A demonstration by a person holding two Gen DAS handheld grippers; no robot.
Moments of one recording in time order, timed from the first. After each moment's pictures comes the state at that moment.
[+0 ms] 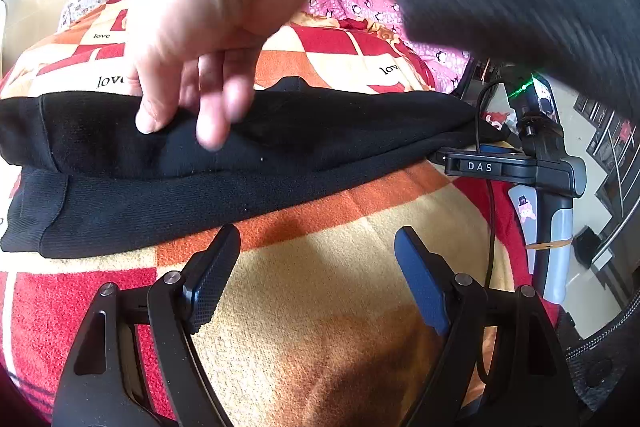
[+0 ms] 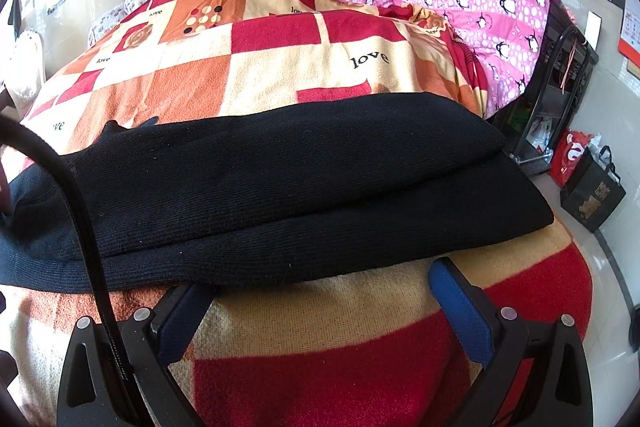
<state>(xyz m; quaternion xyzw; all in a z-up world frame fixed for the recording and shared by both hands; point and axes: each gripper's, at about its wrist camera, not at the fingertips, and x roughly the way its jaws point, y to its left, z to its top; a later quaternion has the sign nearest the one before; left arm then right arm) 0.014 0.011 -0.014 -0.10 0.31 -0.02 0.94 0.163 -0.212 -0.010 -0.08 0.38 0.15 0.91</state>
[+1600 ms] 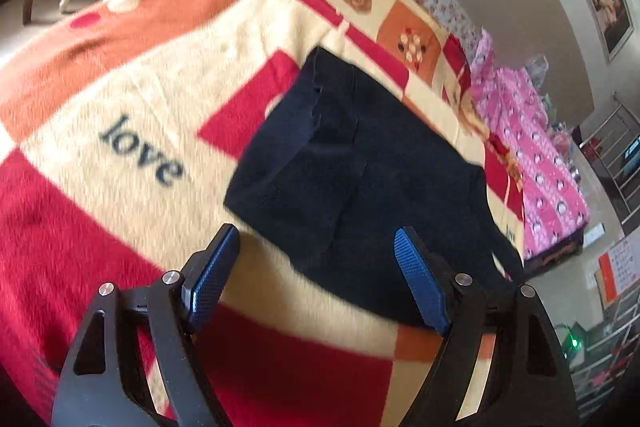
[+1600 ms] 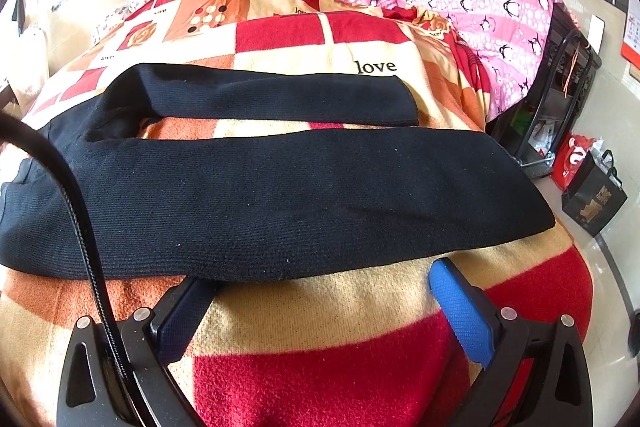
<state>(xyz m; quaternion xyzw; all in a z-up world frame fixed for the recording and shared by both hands) -0.012 0.200 -0.015 -0.40 0.27 0.20 0.85 0.161 -0.214 -0.012 -0.08 0.38 0.16 0.91</state>
